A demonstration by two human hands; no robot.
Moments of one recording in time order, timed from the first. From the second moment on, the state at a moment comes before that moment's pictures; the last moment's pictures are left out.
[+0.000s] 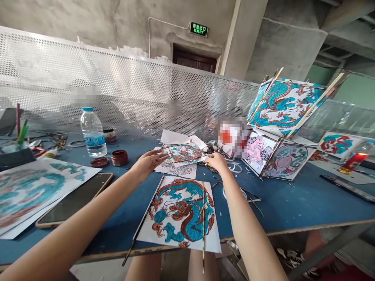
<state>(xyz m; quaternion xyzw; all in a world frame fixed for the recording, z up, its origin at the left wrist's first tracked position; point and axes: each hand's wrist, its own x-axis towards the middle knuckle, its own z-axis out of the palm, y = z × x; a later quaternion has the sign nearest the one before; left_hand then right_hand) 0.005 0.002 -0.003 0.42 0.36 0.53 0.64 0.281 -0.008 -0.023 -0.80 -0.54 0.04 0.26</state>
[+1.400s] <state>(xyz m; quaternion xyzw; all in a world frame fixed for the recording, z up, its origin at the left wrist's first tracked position) 0.005 0.013 -0.016 0.51 0.38 0.41 0.65 0.261 -0.014 -0.008 -0.79 -0.56 -0.01 0.25</state>
